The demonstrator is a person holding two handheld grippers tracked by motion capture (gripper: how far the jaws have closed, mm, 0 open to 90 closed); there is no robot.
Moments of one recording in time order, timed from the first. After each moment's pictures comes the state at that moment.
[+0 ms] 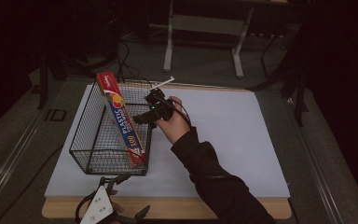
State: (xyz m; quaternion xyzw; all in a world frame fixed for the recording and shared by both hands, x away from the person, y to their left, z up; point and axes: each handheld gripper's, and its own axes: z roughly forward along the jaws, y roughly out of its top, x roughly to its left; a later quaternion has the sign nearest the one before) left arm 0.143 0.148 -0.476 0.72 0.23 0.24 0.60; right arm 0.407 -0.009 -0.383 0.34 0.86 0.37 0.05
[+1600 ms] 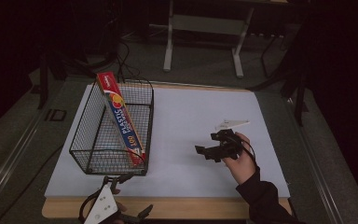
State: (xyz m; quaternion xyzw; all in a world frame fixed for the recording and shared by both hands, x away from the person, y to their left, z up) left arm 0.146 0.142 -0.477 0.73 0.23 0.24 0.60; right arm 0.336 -0.201 -0.439 0.38 0.83 0.40 0.09
